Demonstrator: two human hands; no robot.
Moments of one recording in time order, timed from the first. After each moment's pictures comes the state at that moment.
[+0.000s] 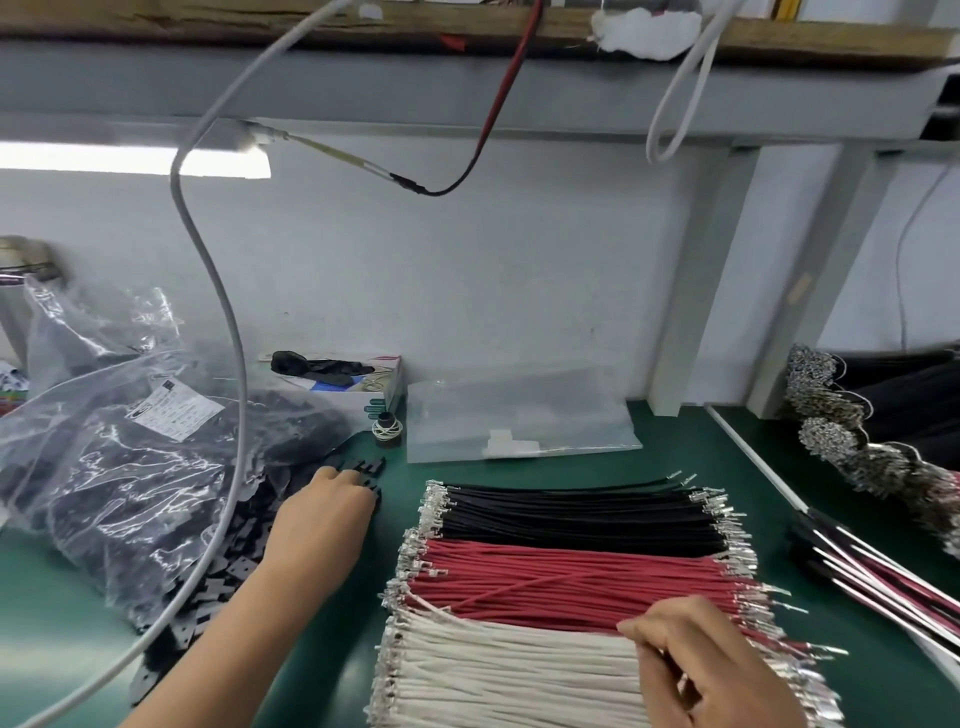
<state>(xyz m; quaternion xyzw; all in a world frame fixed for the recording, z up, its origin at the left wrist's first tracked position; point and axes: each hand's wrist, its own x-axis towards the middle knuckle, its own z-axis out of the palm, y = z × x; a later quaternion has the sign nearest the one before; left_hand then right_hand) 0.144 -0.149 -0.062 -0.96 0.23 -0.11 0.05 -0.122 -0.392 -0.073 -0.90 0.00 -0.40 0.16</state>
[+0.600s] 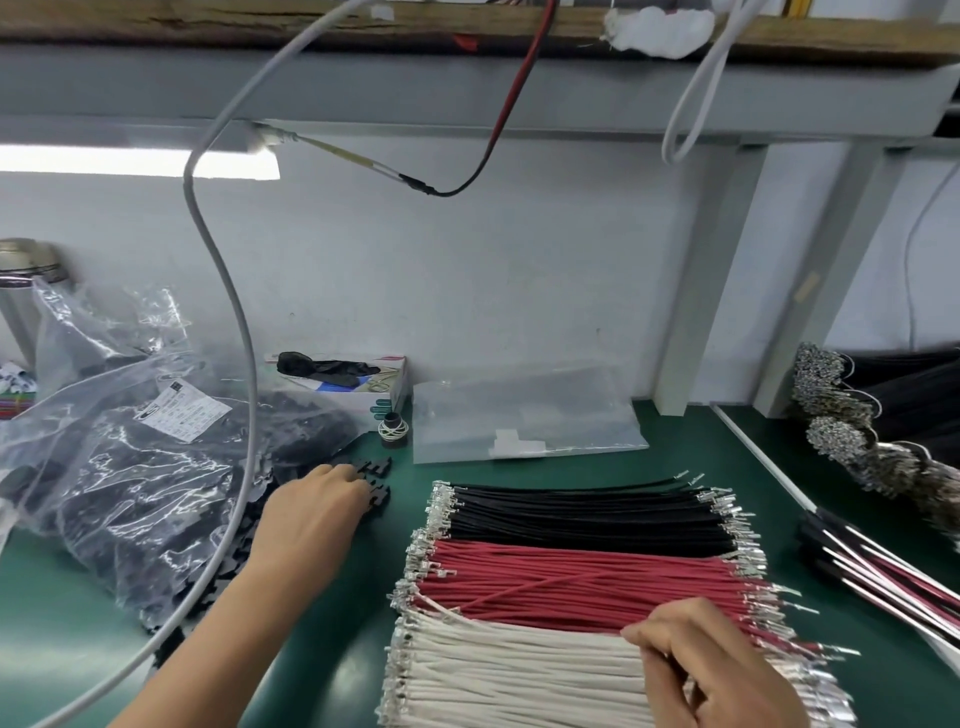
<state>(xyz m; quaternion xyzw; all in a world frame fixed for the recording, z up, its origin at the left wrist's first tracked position) 0.134 -0.136 -0.042 -0.95 0.26 -0.16 0.06 -0.120 -0.394 -0.080 -0.91 0.00 -0.38 0.18</state>
